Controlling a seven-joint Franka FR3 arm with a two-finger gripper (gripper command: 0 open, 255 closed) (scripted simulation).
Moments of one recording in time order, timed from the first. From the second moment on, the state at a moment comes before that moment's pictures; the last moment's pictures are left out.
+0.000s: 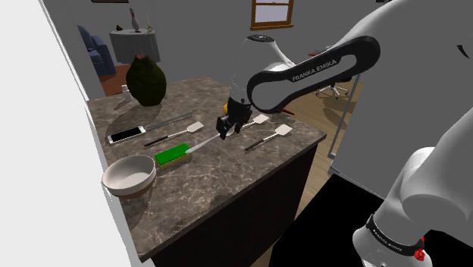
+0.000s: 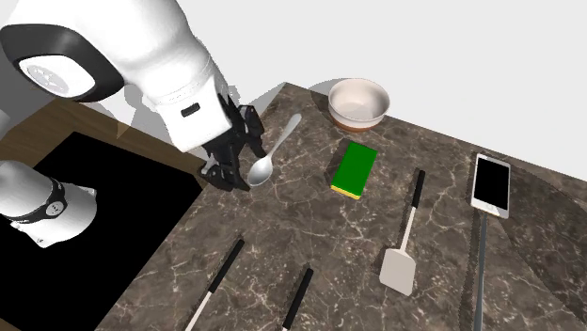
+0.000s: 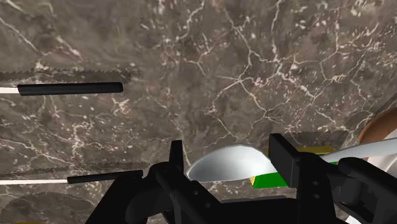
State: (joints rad) arm 0.07 -0.14 0.26 -2.25 0.01 2.41 0.34
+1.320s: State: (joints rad) arm 0.24 0.32 0.37 -1.60 -0.25 2.16 0.70
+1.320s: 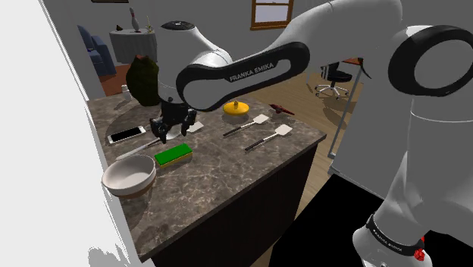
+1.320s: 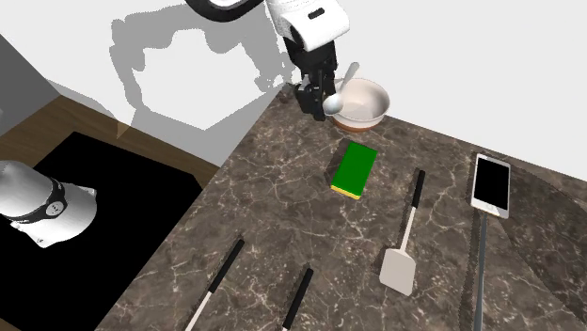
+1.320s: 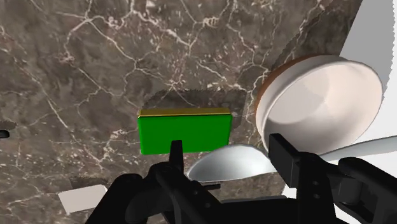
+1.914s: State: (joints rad) arm 0.39 0.61 0.35 -1.18 -0.35 2.02 0.78
